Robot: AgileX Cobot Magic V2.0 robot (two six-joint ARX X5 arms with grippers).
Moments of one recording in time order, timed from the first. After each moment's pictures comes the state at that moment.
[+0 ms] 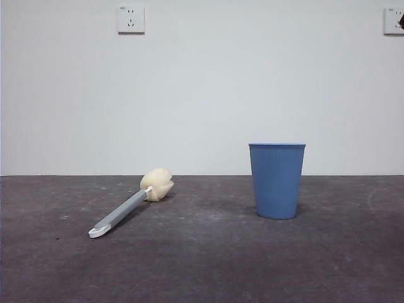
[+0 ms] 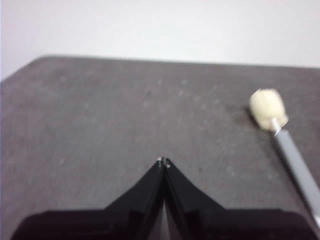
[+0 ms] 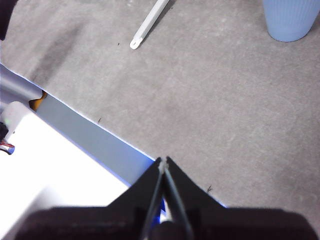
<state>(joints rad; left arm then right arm) 0.11 0.01 0.02 -0.17 0.11 -0.06 0.73 0.61 0.76 -0.88 -0.15 0.31</state>
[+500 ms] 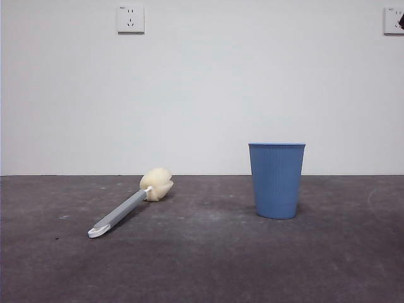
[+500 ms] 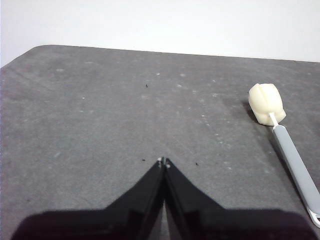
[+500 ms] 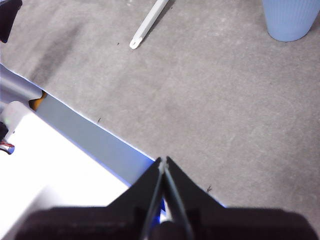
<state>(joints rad) 0.11 0.00 0.02 -0.18 0.12 -0.07 0.73 0.61 0.76 -0.88 -0.15 0.31</state>
